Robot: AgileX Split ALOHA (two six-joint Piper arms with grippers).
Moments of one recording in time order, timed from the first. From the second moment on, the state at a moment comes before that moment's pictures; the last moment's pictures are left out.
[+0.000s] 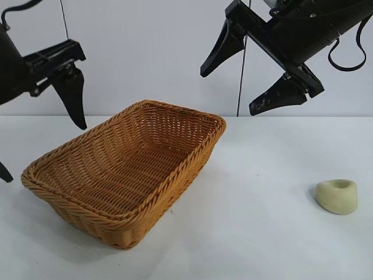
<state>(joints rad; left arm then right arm) -0.49 1.58 -1.00 -0.05 0.76 -1.24 0.21 1.75 -1.22 0.84 0.79 -0.35</state>
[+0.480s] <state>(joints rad) -0.49 1.86 -1.00 -0.11 0.59 -1.27 0.21 1.75 -1.22 0.84 0.79 -0.35</state>
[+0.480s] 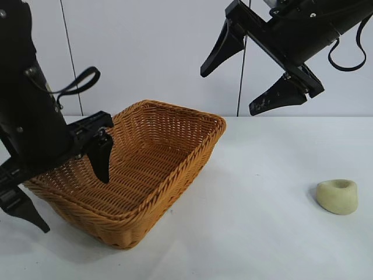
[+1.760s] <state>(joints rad) -0.44 1.84 -1.02 -0.17 0.58 -1.18 0.21 1.75 -1.22 0.84 0.81 -0.35</state>
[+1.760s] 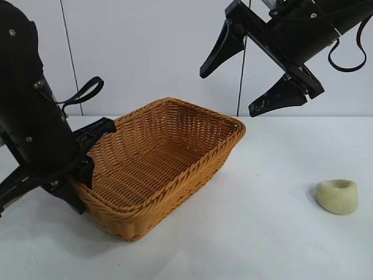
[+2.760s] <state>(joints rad) -0.27 2.05 -1.41 -0.37 0.95 -0.19 0.21 1.75 -1.22 0.84 0.81 -0.35</state>
